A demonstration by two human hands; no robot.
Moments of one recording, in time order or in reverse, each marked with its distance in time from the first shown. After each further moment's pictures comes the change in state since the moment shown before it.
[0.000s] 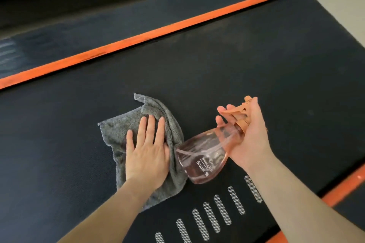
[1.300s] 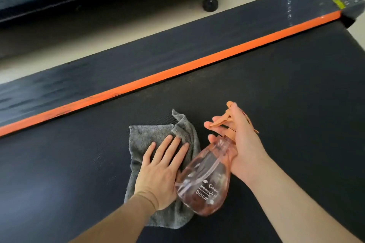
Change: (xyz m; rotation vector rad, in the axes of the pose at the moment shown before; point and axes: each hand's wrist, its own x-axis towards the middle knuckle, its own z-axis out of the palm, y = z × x) left_hand 0.157 0.097 -0.020 0.091 -0.105 0.237; right_hand 0.143 -0.143 0.067 -0.266 -0.125 0.192
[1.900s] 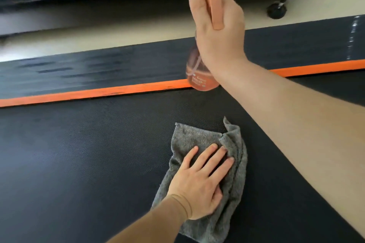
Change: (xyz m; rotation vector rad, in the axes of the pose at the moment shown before) left_hand -0.003 0.002 -0.004 -0.144 -0.020 -0.054; right_hand 0.030 -0.033 0.226 -0.627 -0.427 -1.099
